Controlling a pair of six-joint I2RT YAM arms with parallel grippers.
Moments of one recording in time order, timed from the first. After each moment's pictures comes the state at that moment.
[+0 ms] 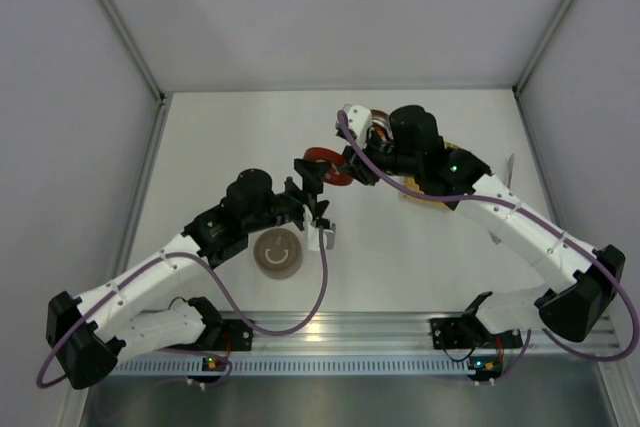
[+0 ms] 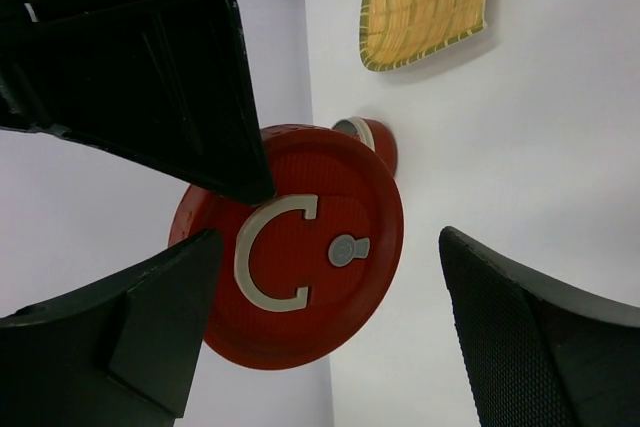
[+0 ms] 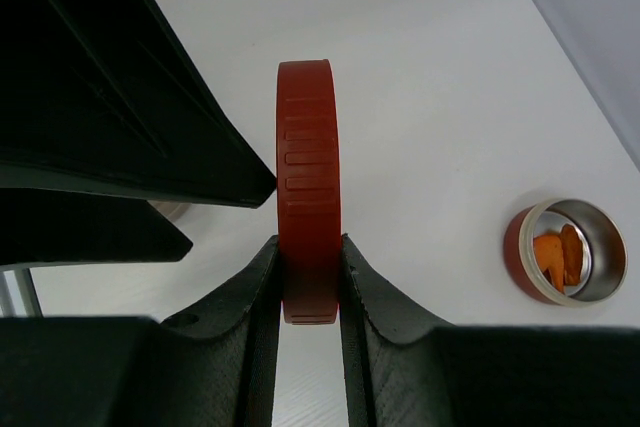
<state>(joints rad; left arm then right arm) -0.81 1.01 0.85 -0.10 0.31 1.25 0.74 1.32 1.34 -0.46 -0.29 -0.31</state>
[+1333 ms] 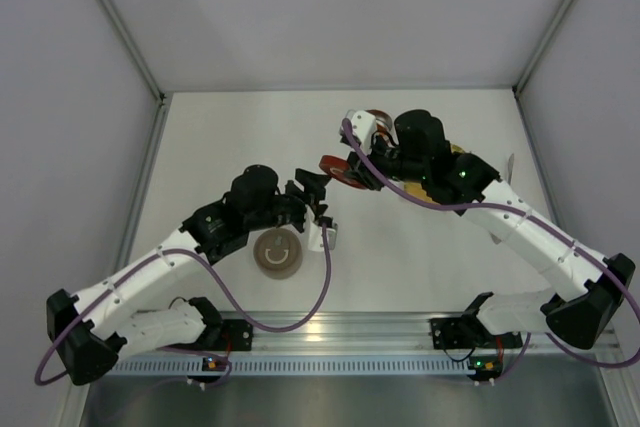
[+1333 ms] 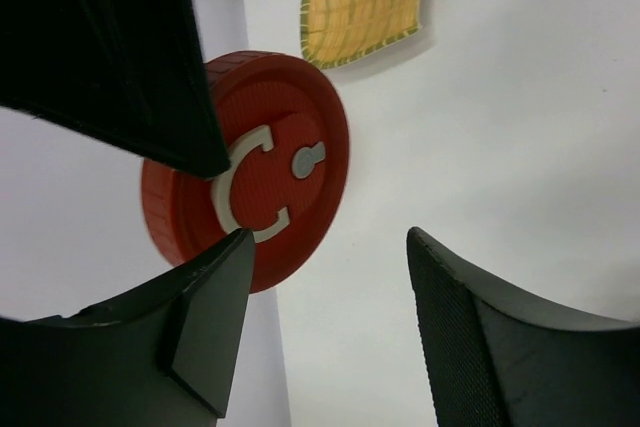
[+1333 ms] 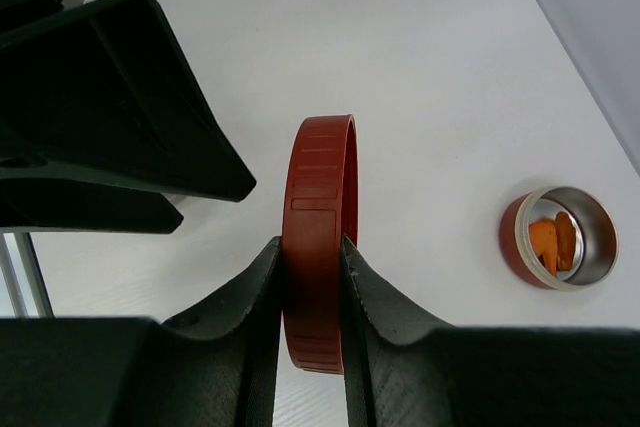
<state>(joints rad) -0.83 1.04 0.94 -0.30 0.33 1.21 0.76 1.27 1.33 -0.52 -0.27 -0.34</state>
